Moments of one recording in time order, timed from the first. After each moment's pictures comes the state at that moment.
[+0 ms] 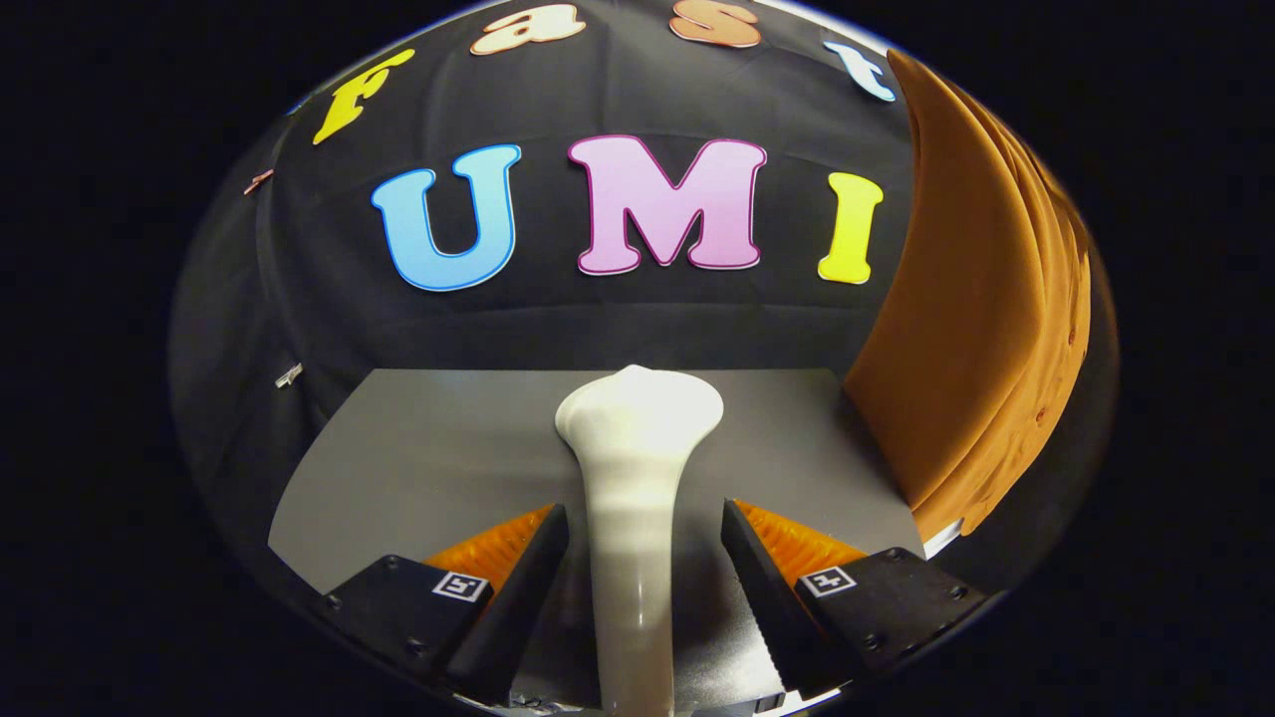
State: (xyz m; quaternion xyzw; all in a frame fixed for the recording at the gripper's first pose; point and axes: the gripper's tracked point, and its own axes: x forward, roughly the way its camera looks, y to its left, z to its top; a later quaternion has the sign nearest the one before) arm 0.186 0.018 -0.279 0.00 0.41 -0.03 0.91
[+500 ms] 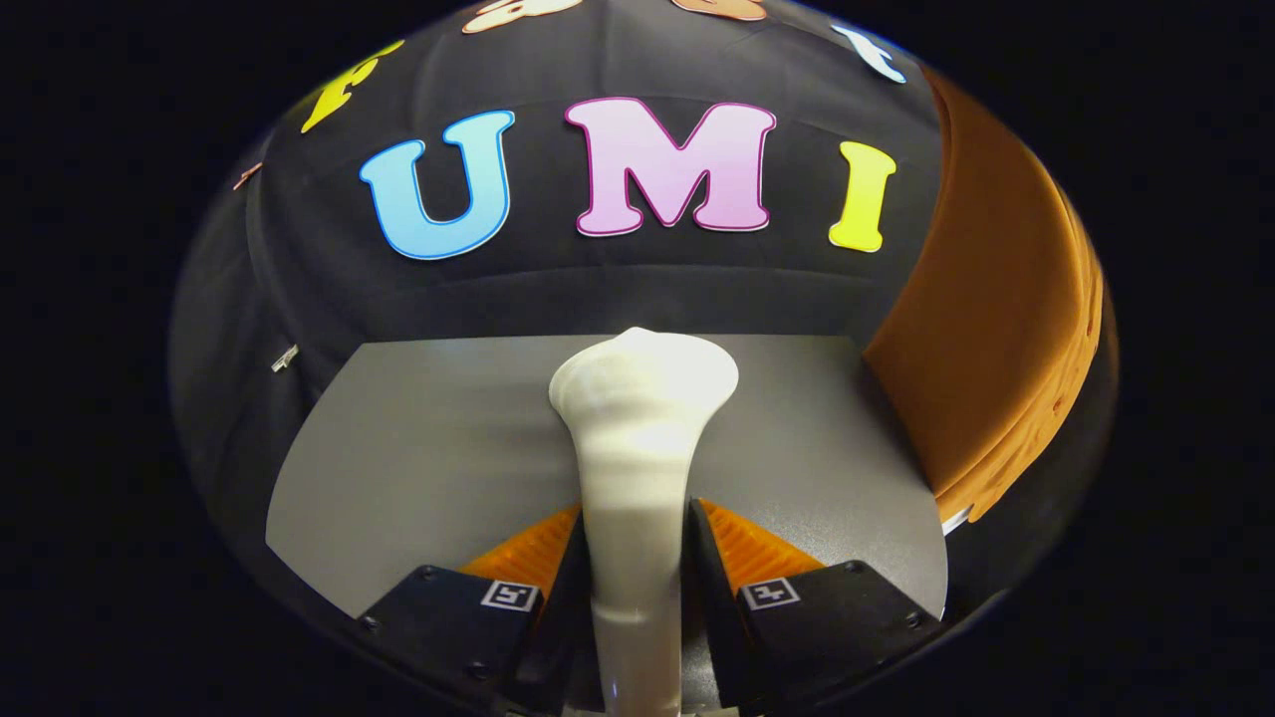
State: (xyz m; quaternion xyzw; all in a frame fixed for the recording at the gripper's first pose) arm 0.189 0.023 -0.301 -0.01 0.45 -0.02 0.89
